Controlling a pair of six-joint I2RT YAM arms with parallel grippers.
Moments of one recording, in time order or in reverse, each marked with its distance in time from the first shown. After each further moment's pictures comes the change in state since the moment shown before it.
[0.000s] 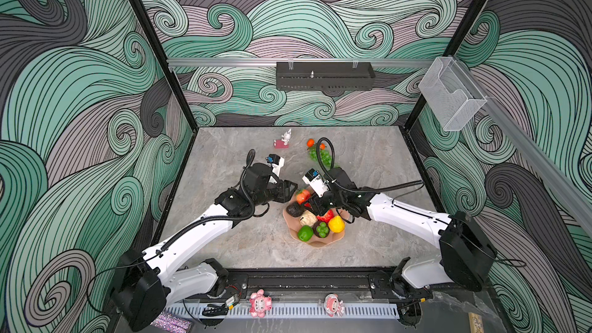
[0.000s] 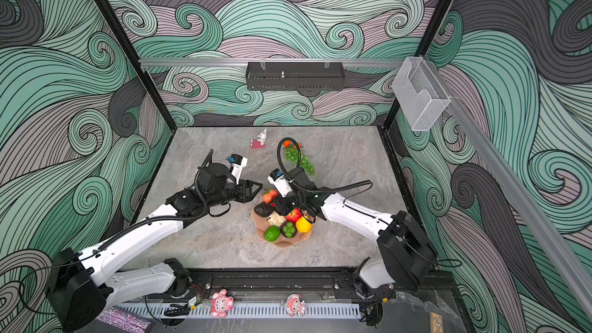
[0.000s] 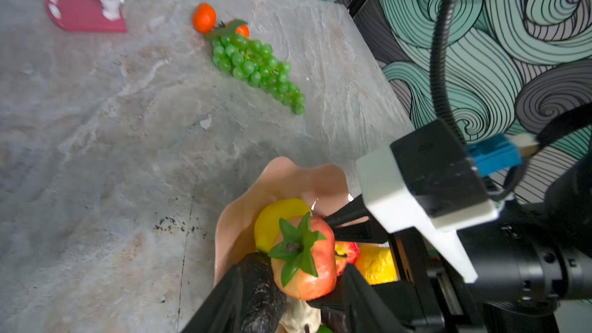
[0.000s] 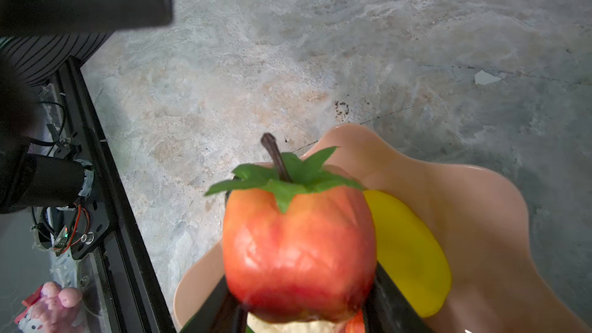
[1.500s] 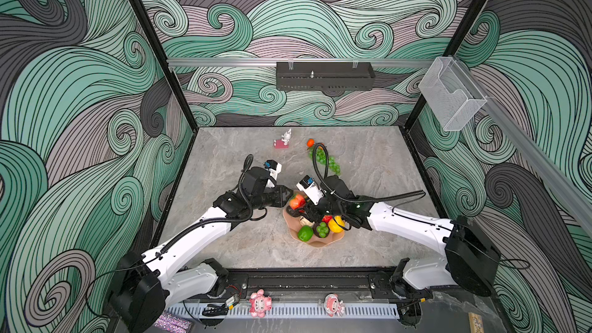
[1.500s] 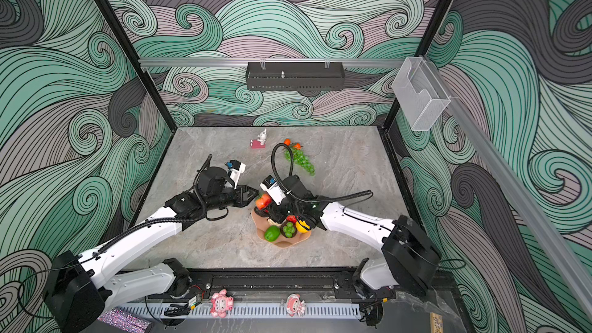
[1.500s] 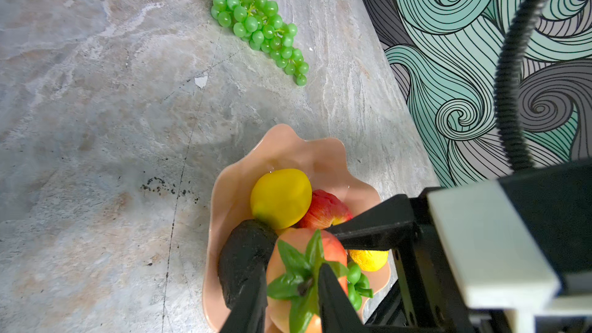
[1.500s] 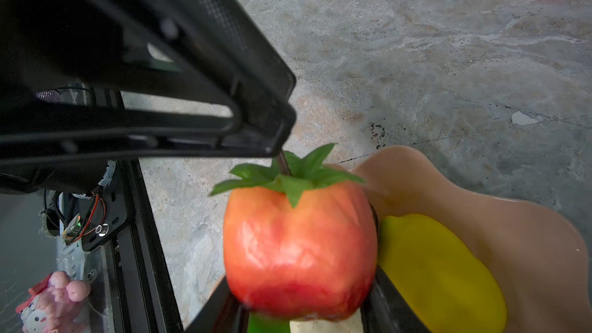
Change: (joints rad) left arm 0.023 -0.023 -0.055 -0.010 0.065 -0.079; right arm 0.092 -0.040 -0.050 0.101 0.043 -0.008
